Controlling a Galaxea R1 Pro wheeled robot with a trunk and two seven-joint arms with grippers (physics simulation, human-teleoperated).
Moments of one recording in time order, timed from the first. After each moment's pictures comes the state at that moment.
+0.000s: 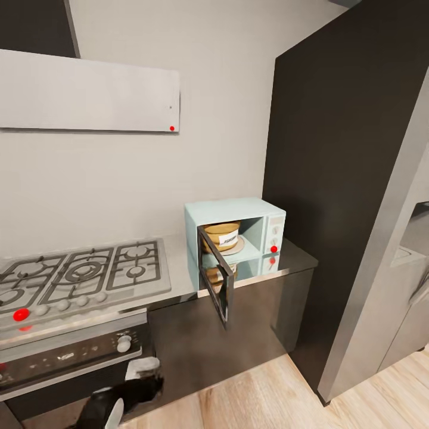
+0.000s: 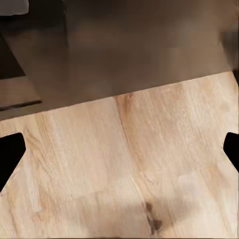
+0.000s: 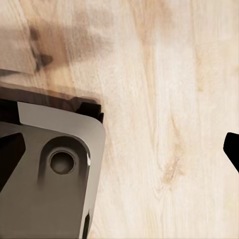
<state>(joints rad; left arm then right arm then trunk) -0.15 -0.01 -0.01 -1.18 0.20 0.64 0.01 -0.26 -0.18 -0.29 0.03 0.47 0.00 0.20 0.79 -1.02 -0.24</state>
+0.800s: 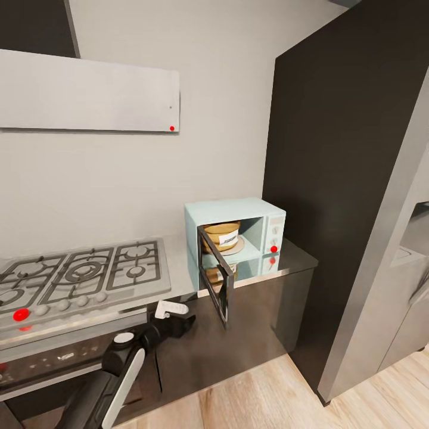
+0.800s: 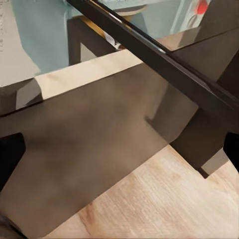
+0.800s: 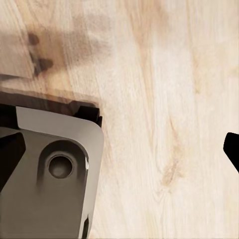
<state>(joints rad) -0.31 0.01 -0.22 -1.42 0.17 0.59 -0.13 -0.26 -0.18 -0.29 0.03 0.46 -0.01 0.19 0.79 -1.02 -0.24</state>
